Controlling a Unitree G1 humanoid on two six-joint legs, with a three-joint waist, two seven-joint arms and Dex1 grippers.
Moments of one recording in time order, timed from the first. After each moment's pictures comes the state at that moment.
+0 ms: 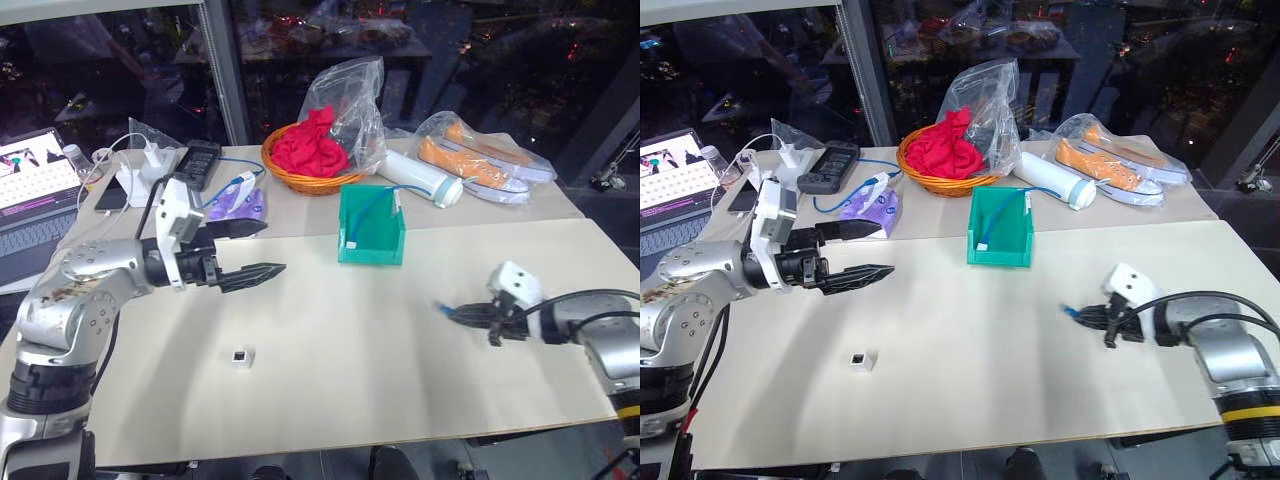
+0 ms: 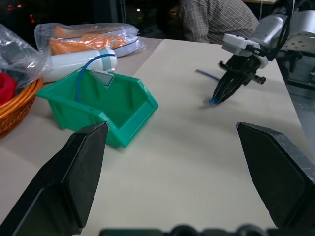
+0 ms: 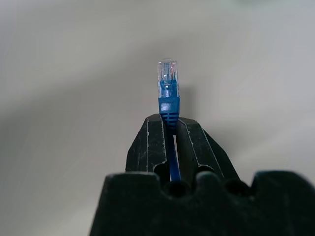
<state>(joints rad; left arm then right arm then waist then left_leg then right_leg) -0.52 0.80 0.08 -0.26 -0.66 0.61 -1.07 -0.39 -0.88 0.08 -0.03 0.20 0.38 1.15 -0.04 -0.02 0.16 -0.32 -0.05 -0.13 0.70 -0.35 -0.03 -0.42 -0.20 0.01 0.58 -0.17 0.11</state>
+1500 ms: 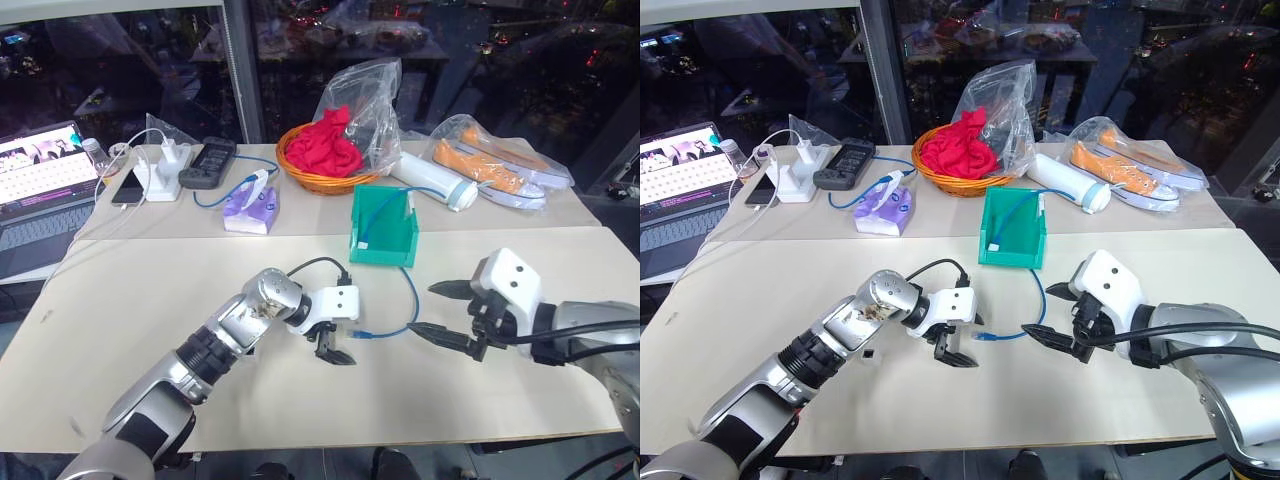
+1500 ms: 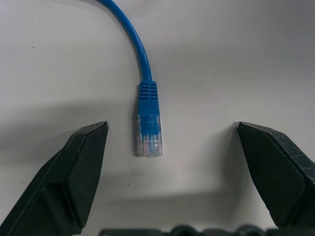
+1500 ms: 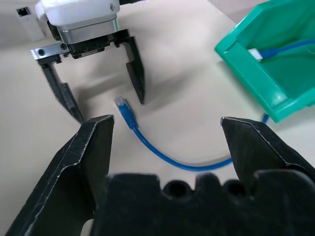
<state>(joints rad) -0.78 0.43 -0.61 0.15 0.00 0.42 -1.19 -0.18 -0.87 -0.27 -0.77 0.50 1.02 0.84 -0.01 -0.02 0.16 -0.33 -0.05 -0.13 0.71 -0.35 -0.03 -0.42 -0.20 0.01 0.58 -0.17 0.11</state>
